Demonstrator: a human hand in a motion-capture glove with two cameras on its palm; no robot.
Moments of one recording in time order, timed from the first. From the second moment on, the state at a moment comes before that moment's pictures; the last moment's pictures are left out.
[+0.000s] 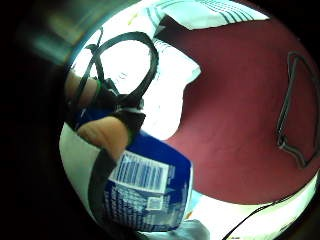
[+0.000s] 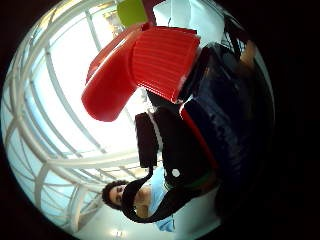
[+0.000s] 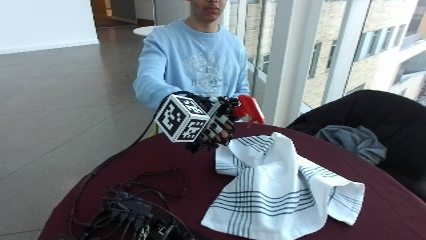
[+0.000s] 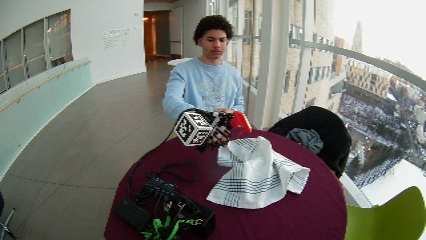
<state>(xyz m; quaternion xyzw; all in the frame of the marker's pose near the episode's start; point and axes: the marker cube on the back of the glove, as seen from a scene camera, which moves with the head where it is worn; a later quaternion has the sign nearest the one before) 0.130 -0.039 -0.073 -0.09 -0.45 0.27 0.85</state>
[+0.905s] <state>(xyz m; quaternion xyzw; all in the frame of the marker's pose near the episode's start) 0.124 -0.043 -0.073 -0.09 -0.45 0.27 0.85</state>
